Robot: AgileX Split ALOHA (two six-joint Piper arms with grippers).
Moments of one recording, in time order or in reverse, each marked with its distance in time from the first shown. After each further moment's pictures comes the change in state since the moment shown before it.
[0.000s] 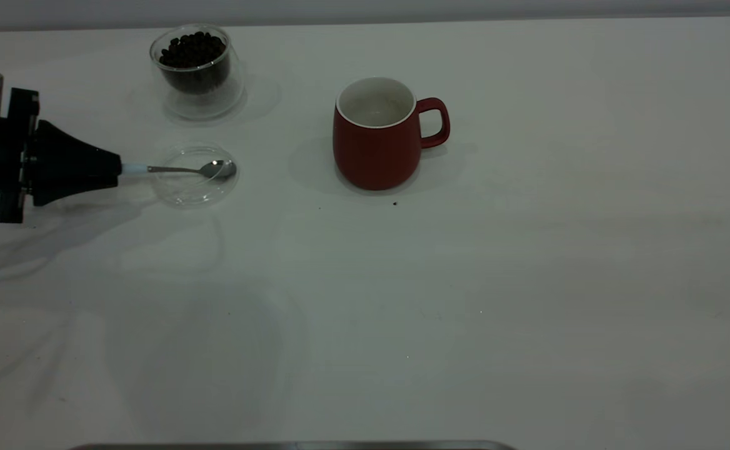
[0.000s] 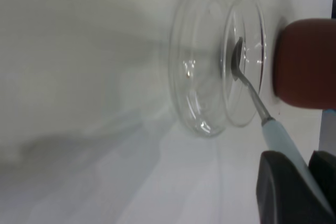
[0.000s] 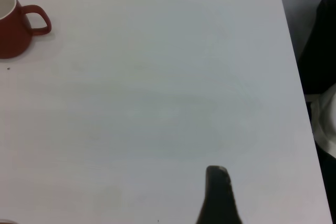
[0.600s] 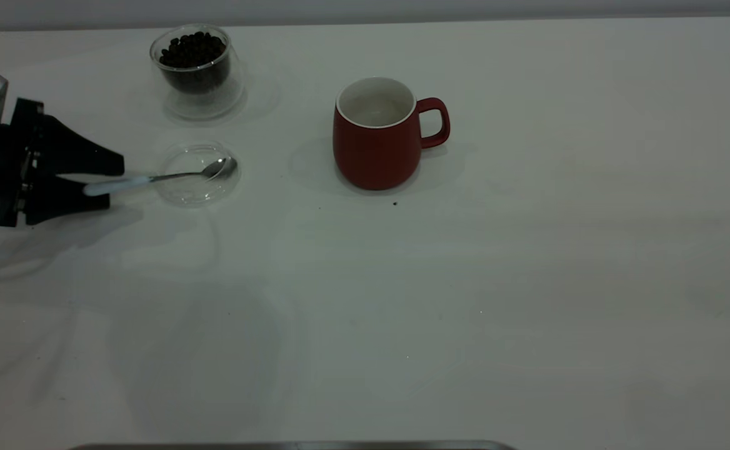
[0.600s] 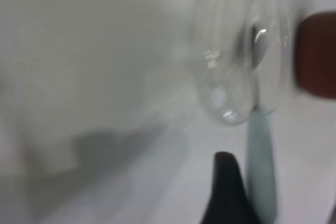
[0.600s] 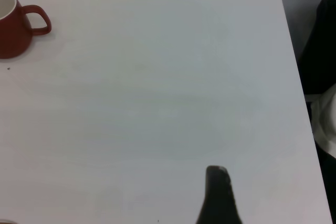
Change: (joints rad) left arm -0.001 0.000 -0.025 0.085 -0.060 -0.007; right arm 0.000 0.000 0.000 0.000 0.000 0.000
